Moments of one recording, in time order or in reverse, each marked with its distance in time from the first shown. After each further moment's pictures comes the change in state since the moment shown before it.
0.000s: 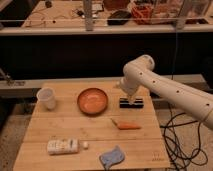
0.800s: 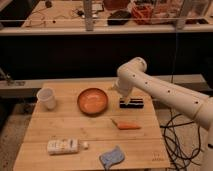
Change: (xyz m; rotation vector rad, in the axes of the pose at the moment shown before) arm -0.014 -0.015 0.027 -0.001 -0.016 -0.099
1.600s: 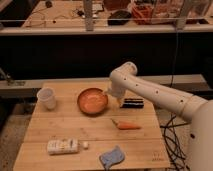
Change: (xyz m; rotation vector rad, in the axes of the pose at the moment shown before) arm -0.016 -0.016 0.045 -0.016 -0.034 -0.094
